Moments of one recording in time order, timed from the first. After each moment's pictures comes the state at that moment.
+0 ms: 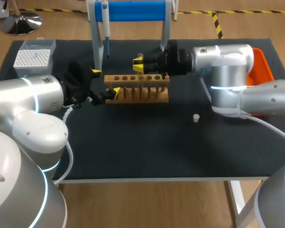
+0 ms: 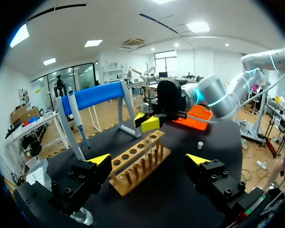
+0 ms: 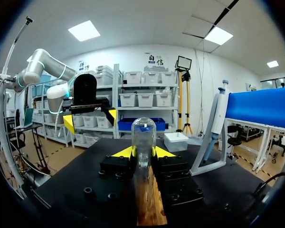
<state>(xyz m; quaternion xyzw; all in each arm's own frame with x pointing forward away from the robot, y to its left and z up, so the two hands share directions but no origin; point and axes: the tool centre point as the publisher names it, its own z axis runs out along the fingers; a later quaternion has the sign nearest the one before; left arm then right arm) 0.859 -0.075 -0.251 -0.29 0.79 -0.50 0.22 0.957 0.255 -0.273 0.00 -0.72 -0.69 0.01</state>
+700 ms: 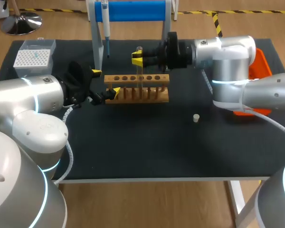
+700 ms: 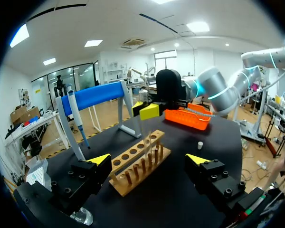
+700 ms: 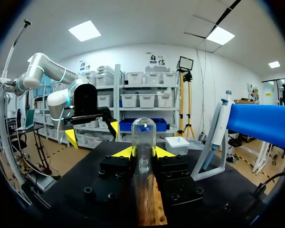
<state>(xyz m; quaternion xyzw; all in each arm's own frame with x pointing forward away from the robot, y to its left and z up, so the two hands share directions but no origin) 0.859 -0.075 -0.251 -0.29 0.79 -0.50 0.22 0.955 0.257 -0.242 0.00 -0.73 -0.69 0.01</state>
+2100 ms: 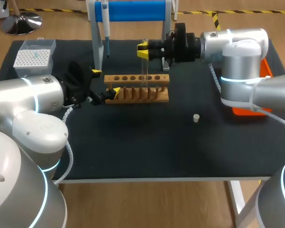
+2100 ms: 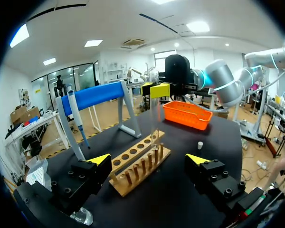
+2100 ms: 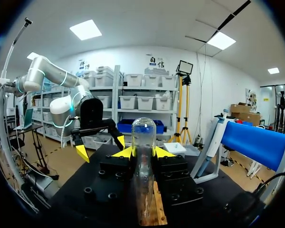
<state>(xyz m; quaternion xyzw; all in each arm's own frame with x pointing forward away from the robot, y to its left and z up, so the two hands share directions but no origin) 0.859 -0.075 -0.251 -0.29 0.79 -0.50 0.22 0.940 0.240 -0.201 0.01 -0.73 -0.69 -0.01</state>
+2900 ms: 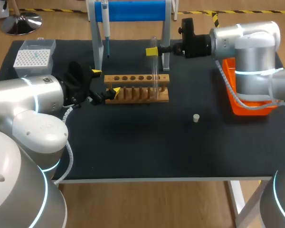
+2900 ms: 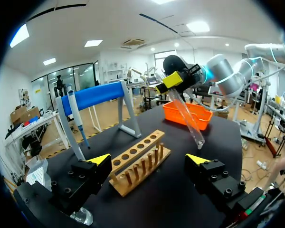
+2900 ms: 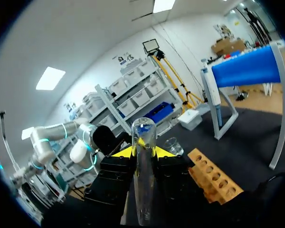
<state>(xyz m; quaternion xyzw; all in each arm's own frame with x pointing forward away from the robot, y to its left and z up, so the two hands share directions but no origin) 0.859 -0.075 -0.251 -0.29 0.79 -0.50 0.22 0.920 0.211 -0.192 -0.23 -0.70 -0.63 0.24</state>
